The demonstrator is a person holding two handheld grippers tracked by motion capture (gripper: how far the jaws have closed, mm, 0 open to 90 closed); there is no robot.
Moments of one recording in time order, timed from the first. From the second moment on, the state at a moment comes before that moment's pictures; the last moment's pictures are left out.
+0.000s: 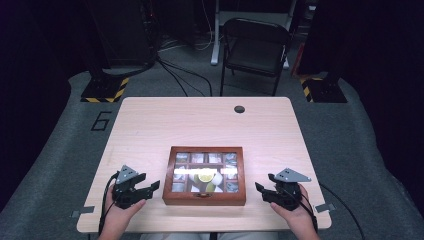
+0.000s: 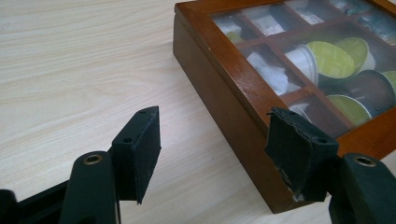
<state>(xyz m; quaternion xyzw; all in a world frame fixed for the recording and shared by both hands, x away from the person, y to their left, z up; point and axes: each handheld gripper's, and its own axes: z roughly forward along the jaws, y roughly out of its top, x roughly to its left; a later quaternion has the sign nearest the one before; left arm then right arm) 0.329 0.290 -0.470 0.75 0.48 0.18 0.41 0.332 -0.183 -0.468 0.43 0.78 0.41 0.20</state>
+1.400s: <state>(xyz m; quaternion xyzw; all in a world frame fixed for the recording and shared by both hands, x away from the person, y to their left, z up) 0.297 0.268 -0.467 0.76 0.45 0.17 0.43 0.300 -0.157 -0.471 0.38 0.80 0.42 0.17</state>
